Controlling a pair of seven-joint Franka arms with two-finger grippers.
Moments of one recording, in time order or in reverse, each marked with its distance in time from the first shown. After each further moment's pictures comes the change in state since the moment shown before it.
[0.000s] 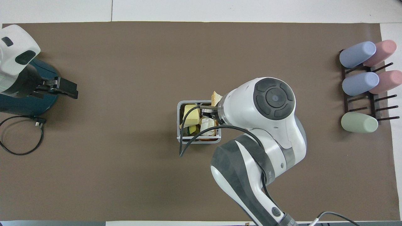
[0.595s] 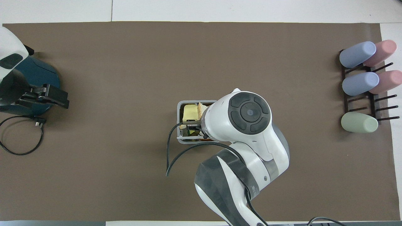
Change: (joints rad) left arm 0.002 -0.010 -0.004 0.002 0.001 -0.008 0.000; right arm 0.007 0.000 0.026 0.001 0.016 -0.004 -0.019
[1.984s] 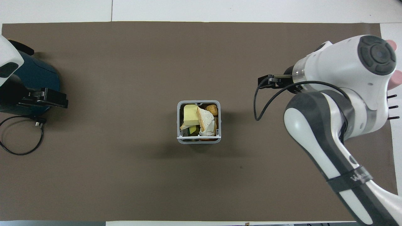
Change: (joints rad) left arm 0.002 -0.084 0.001 -0.110 0.000 0.082 0.012; right arm -0.401 0.003 -0.022 0.025 -0.061 -0.003 -0.405
